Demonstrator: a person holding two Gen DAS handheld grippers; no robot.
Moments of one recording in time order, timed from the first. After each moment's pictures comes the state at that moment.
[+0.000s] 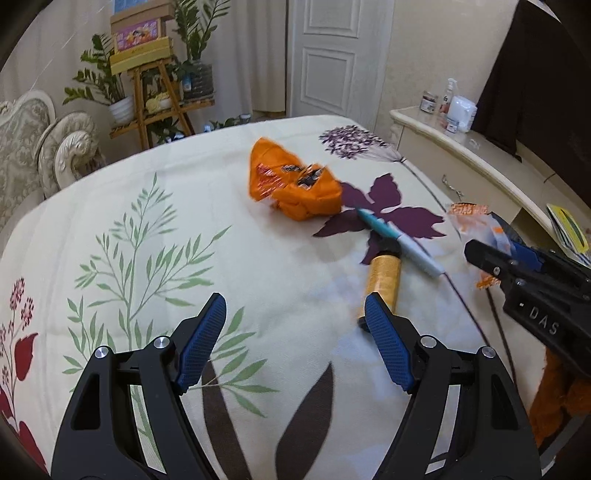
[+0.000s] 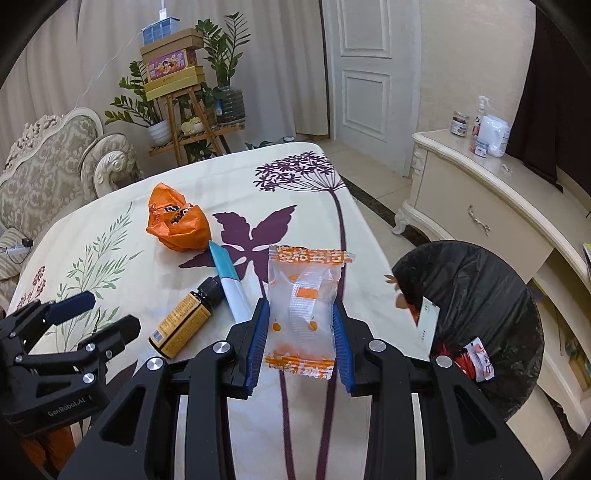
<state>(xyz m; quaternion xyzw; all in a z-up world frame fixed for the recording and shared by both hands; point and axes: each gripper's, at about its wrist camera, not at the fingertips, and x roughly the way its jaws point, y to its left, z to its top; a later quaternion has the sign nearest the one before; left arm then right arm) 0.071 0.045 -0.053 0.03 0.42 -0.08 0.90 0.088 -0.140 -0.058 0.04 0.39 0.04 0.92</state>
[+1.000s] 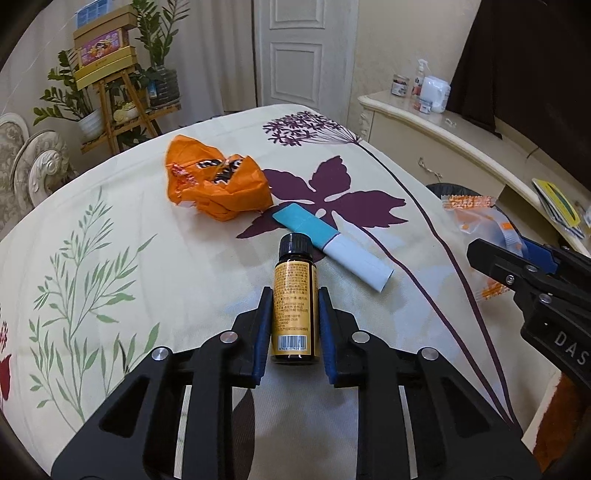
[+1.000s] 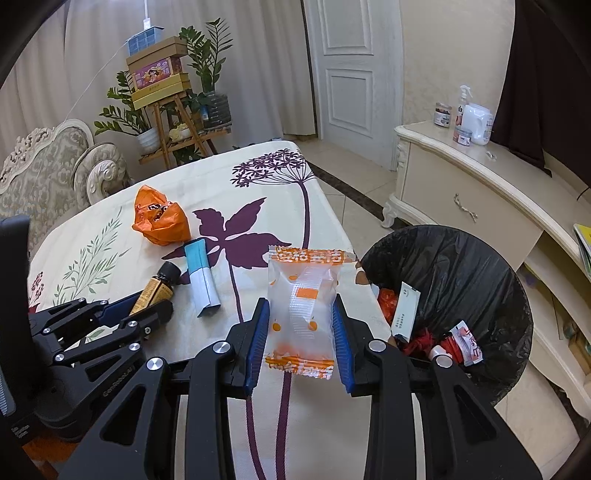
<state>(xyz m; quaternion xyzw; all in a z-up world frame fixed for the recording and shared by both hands) 0.082 0.001 -0.075 0.05 0.42 -0.12 0.90 0.069 -0.166 -0.061 0.05 0.39 0.03 0.92</state>
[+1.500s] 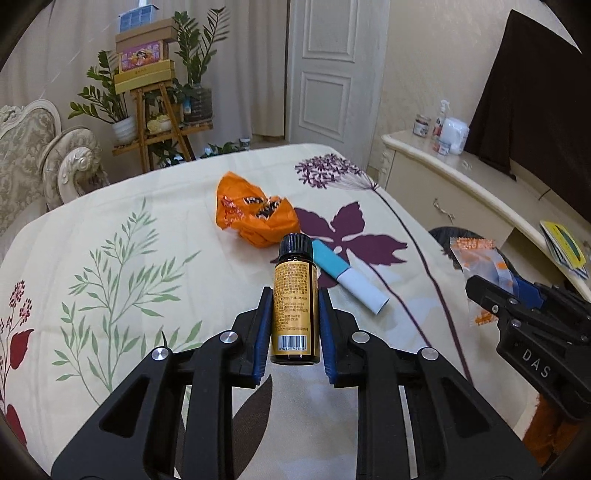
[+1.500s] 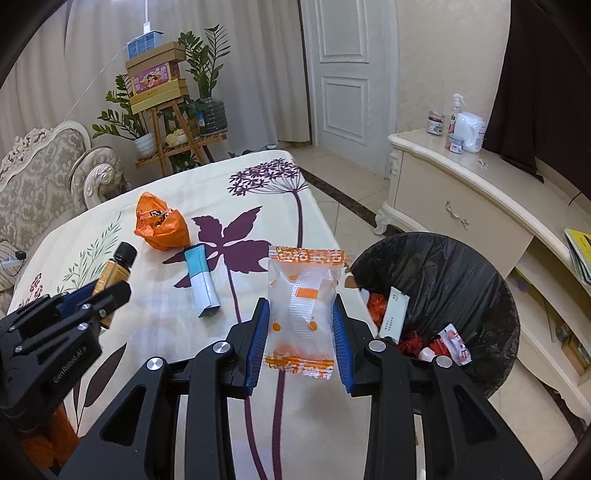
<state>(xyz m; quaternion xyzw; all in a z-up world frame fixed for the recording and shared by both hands) 0.056 0.011 -0.036 0.01 0.37 -0.07 0.93 0.059 -0.169 -0.050 0.05 0.38 0.01 0.92</state>
